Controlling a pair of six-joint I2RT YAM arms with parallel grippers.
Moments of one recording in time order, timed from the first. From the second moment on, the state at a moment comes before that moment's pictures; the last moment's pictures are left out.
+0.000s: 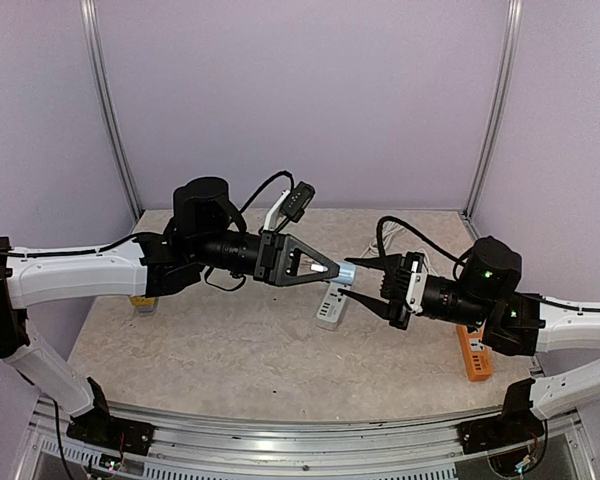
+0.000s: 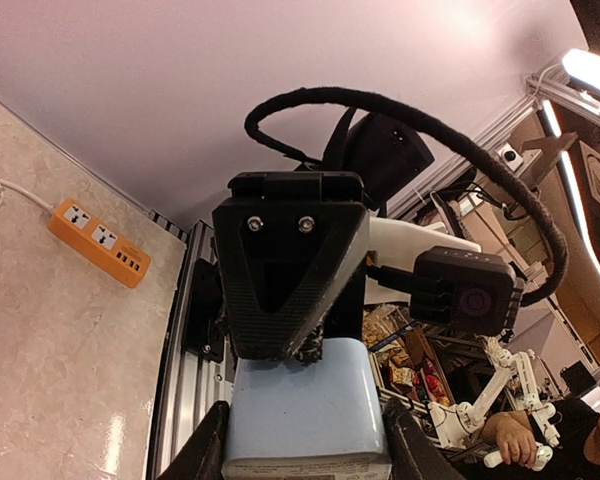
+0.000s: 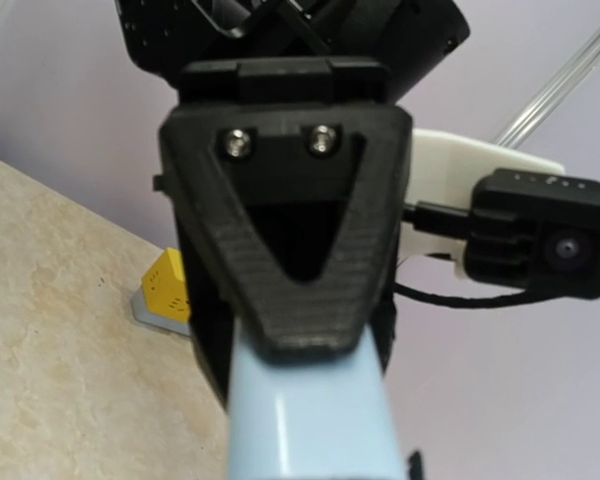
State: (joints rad) left arm -0.94 1.51 1.13 0.33 0.83 -0.74; right arm 1.06 1.02 0.64 0.45 -0.20 -0.72
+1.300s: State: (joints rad) left arm -0.94 1.51 1.13 0.34 0.84 -0.74; right arm 1.06 1.00 0.64 0.48 -0.23 -0.71
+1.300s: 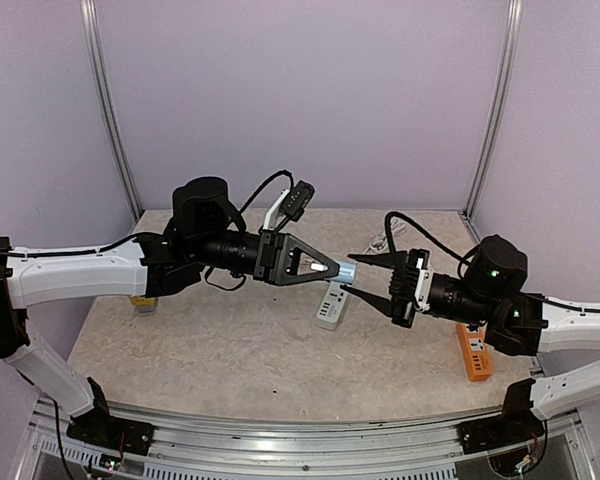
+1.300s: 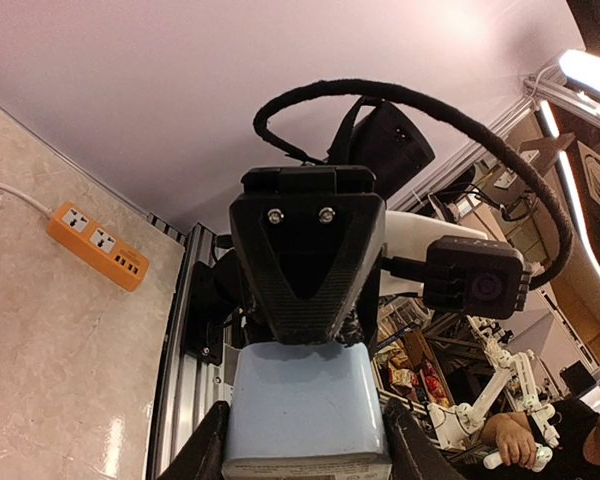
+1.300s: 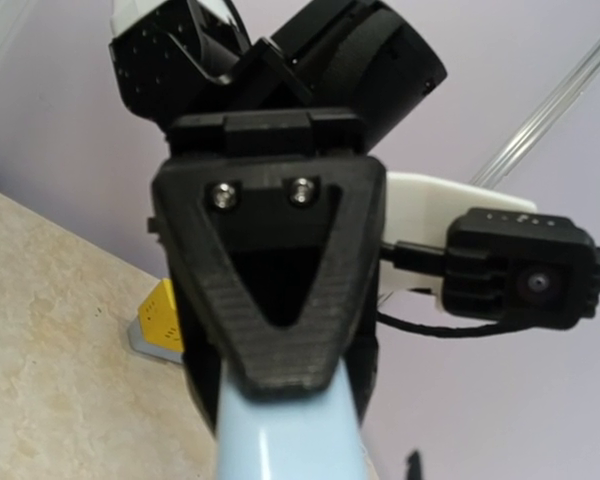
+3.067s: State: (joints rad) left arm -0.88 1.59 1.12 -0.14 0.14 -0.73; right arm 1.06 0.88 0.66 0.21 0.41 -0.47
